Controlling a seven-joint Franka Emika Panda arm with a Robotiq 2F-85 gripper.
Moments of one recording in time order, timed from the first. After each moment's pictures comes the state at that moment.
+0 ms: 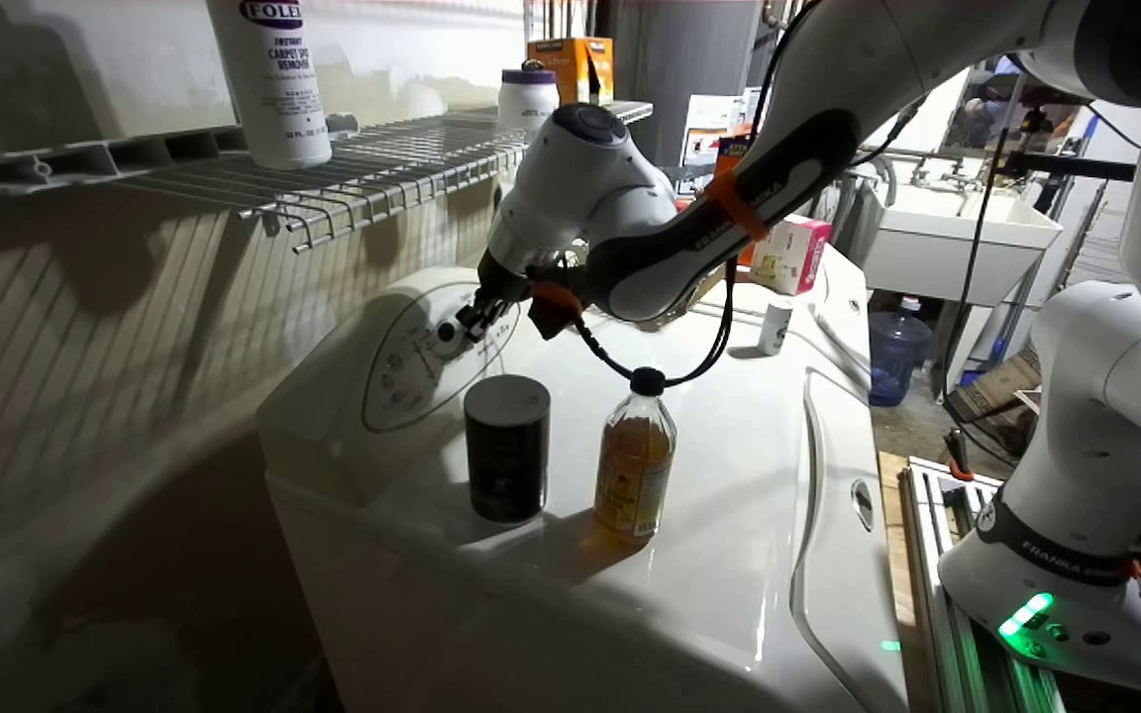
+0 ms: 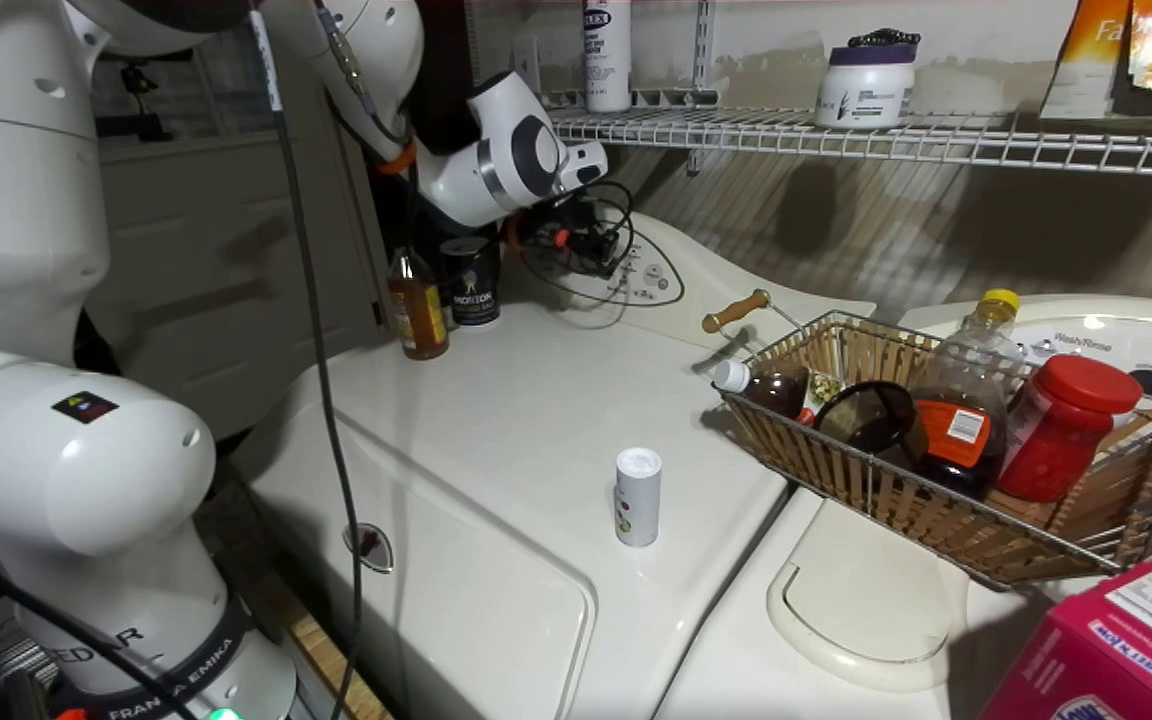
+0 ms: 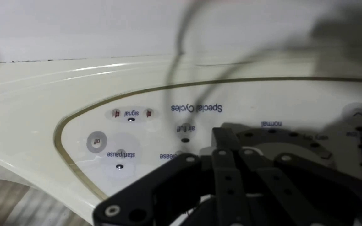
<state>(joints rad) 0.41 0.33 -0.30 -1.97 -0.44 2.79 0.60</state>
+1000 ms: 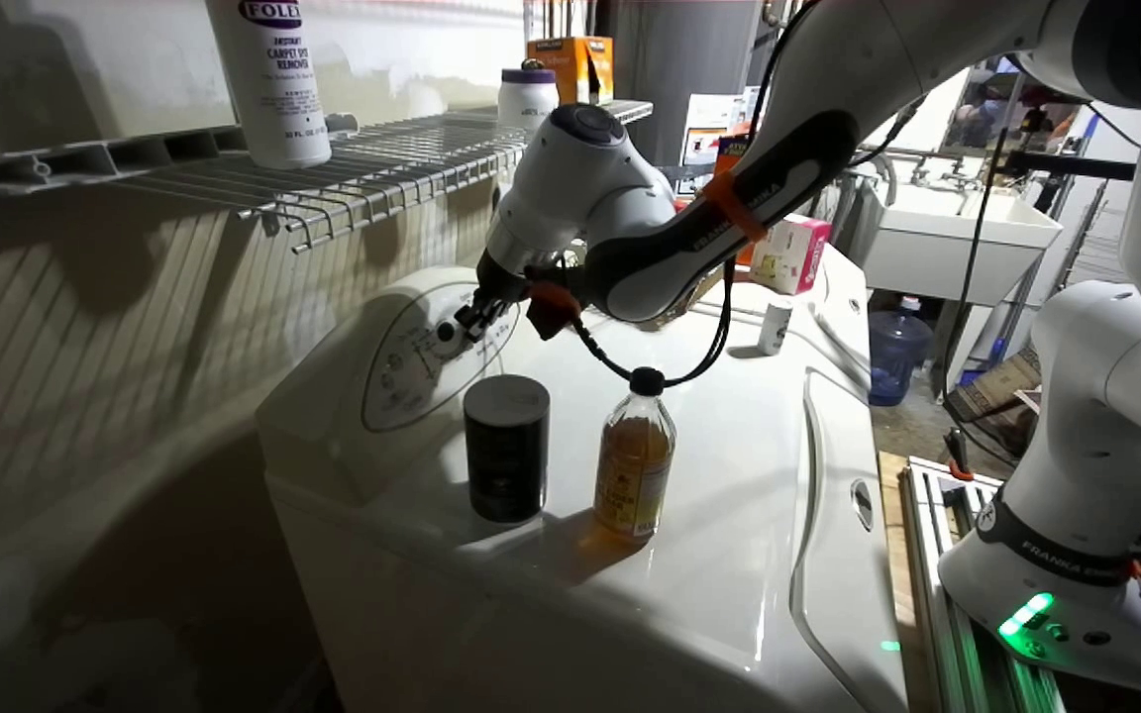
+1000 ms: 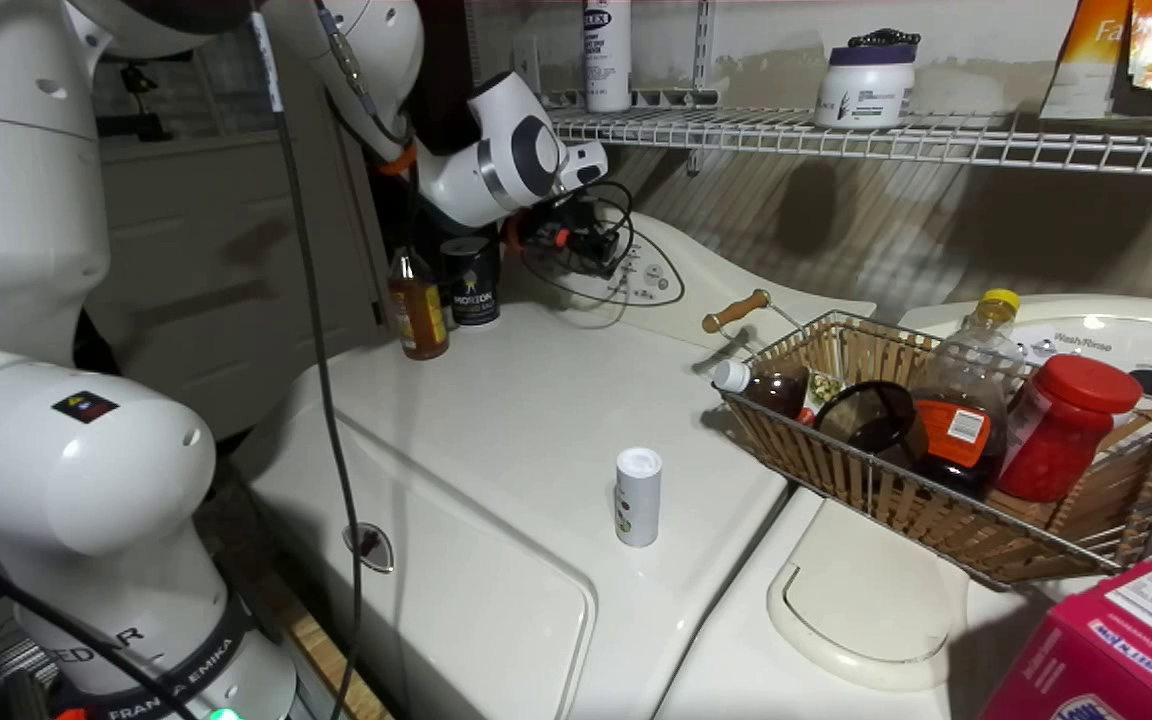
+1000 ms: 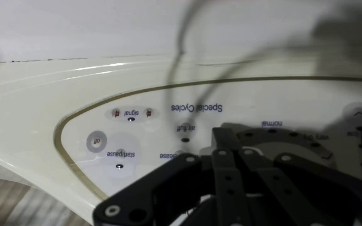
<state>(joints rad) 0.42 0.34 -0.31 -1.96 -0.44 2.79 0.61</state>
